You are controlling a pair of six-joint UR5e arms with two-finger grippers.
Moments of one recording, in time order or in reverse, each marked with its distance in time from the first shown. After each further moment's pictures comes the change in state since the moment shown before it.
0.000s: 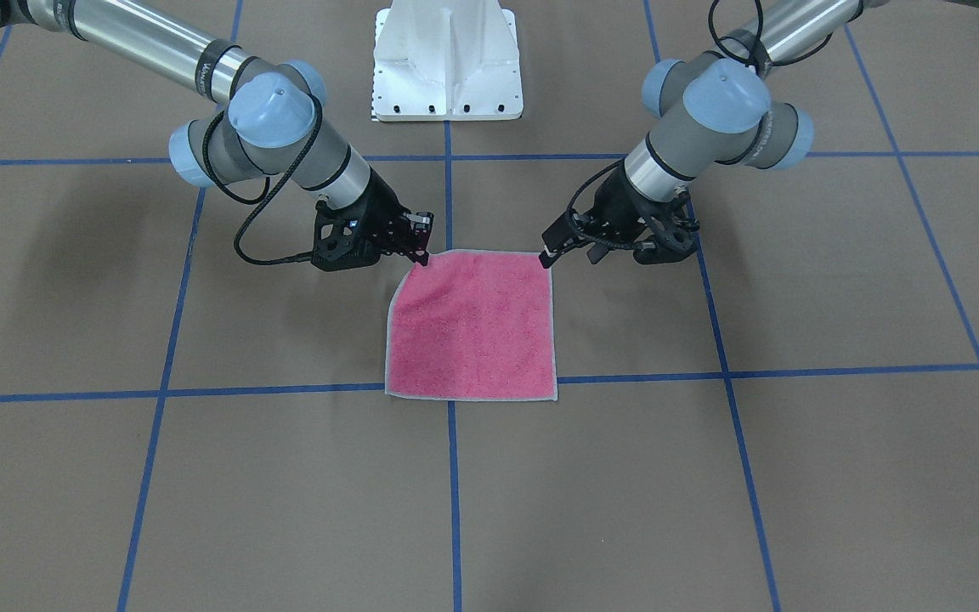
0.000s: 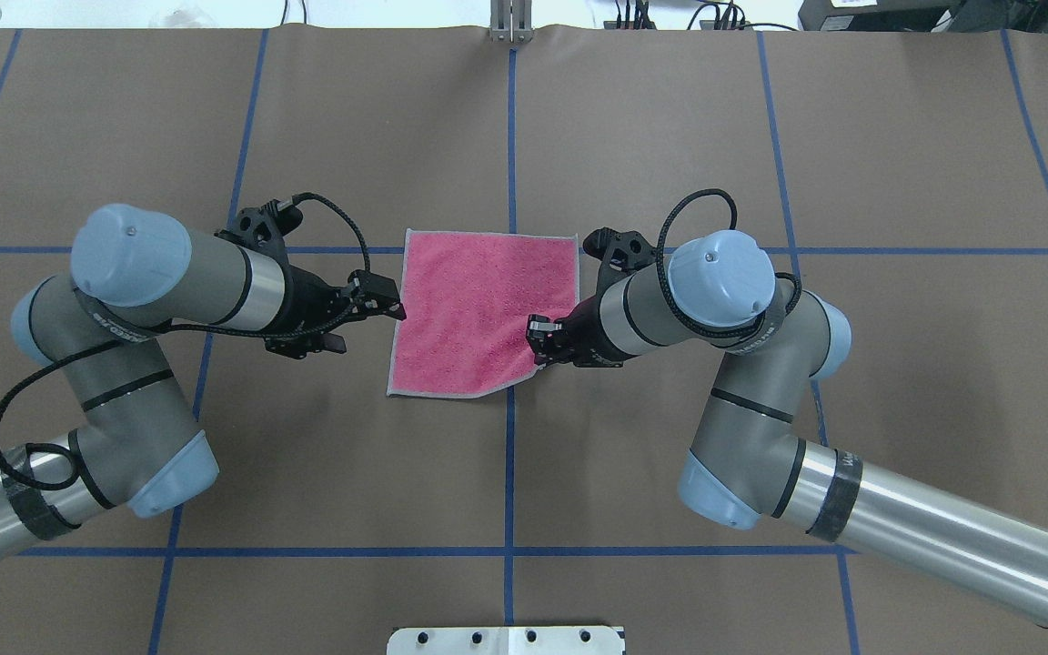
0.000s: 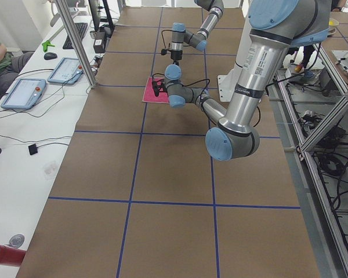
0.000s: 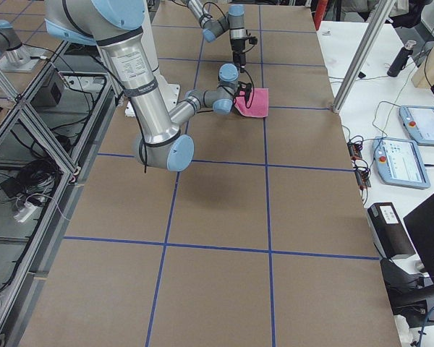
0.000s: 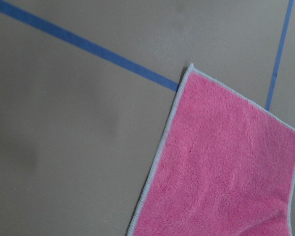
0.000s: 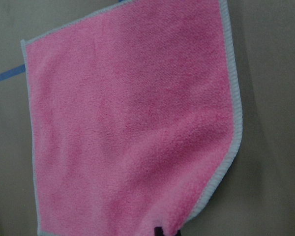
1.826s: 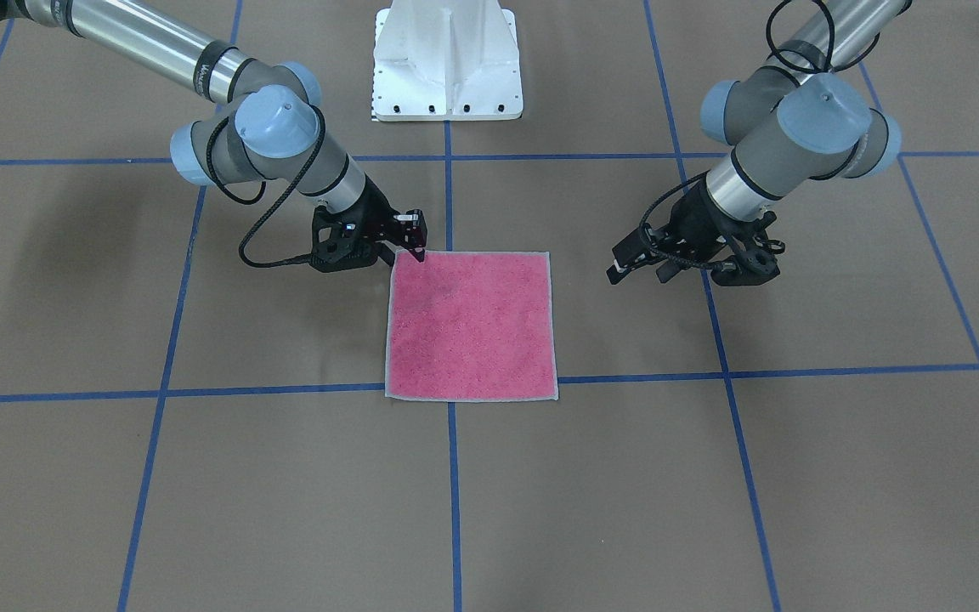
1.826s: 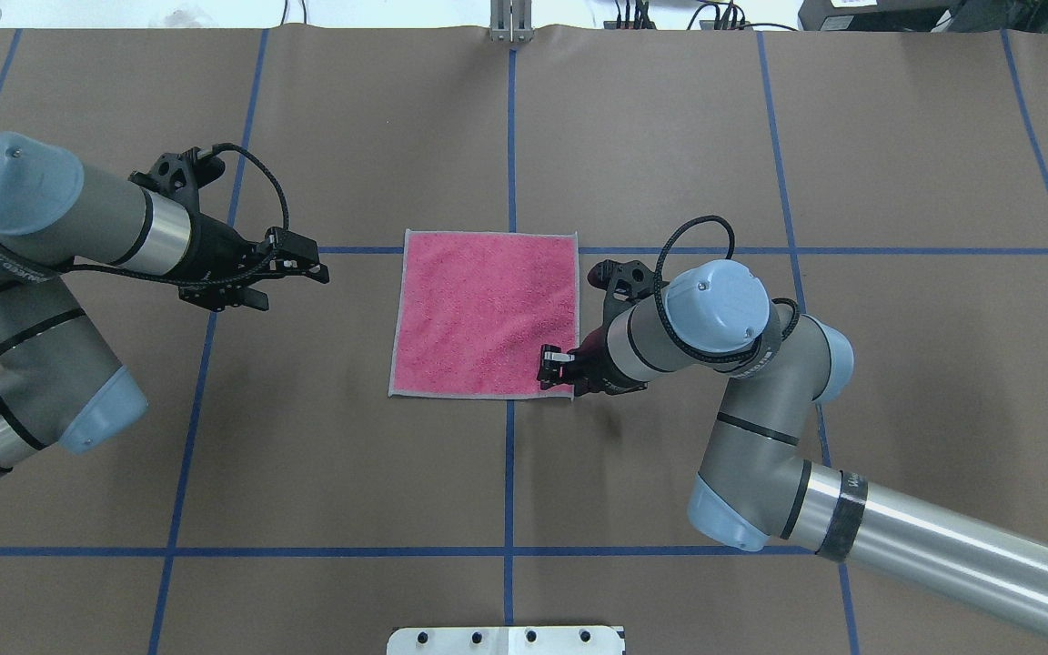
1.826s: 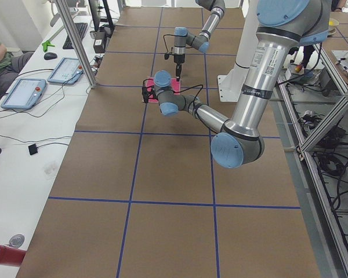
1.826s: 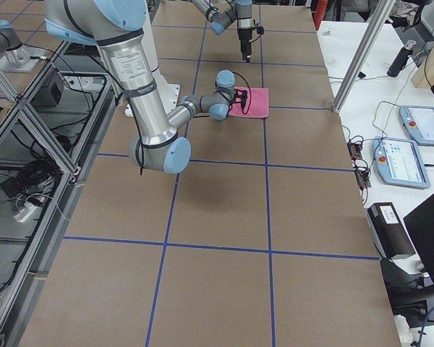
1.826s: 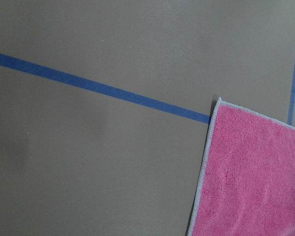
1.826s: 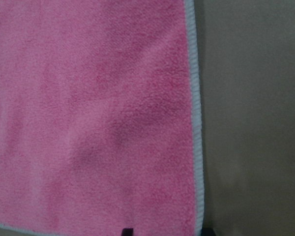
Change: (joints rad) left arm -0.175 0.074 0.006 -0.008 -0.172 0.188; right arm -0.035 -0.033 -0.011 -0.041 -0.003 -0.076
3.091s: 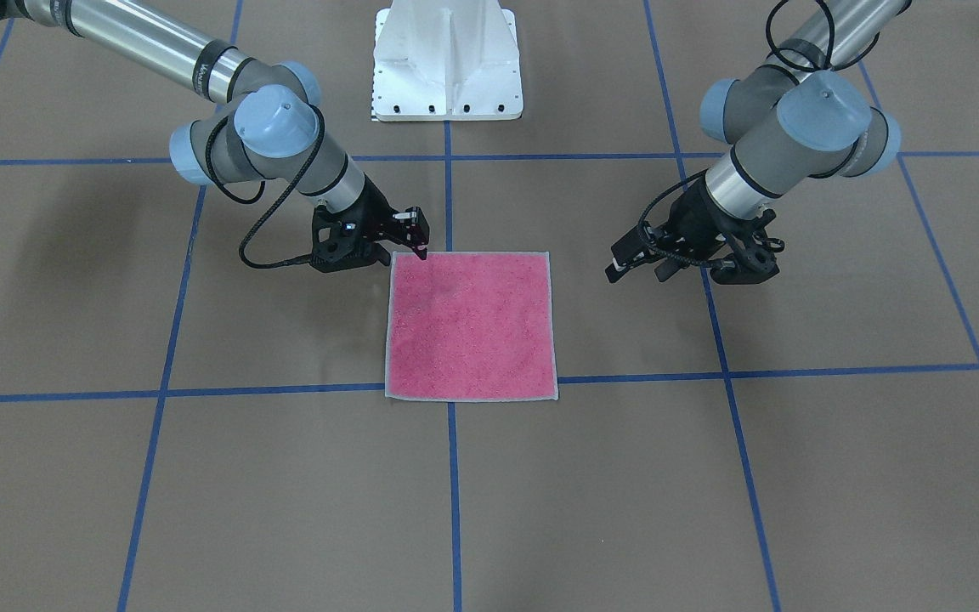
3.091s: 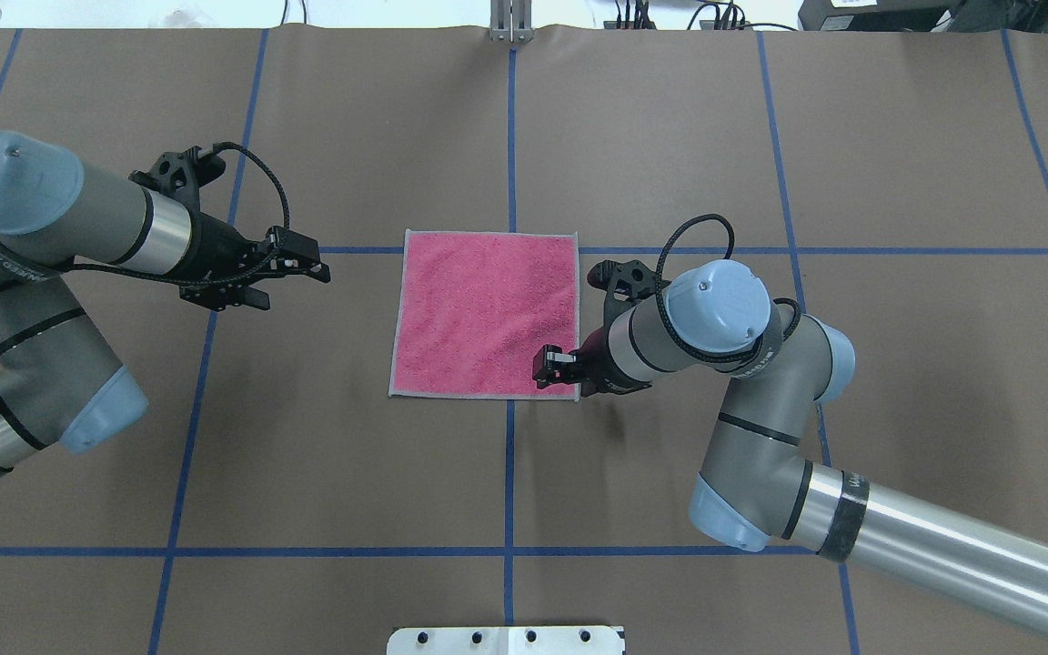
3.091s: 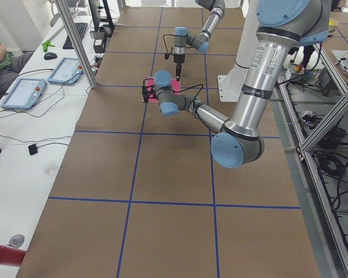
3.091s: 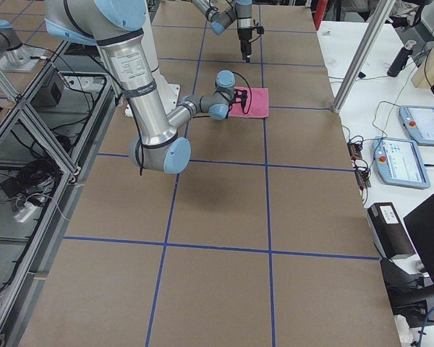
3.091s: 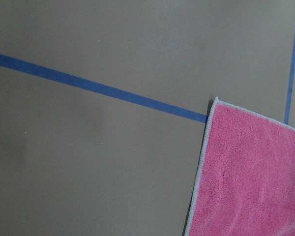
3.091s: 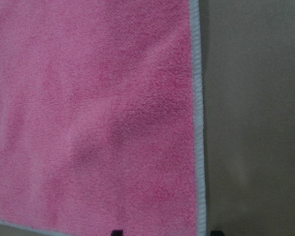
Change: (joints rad) left arm 0.000 -0.002 -0.003 0.000 0.000 0.000; right arm 0.000 -0.003 0.001 -0.004 0.000 -0.026
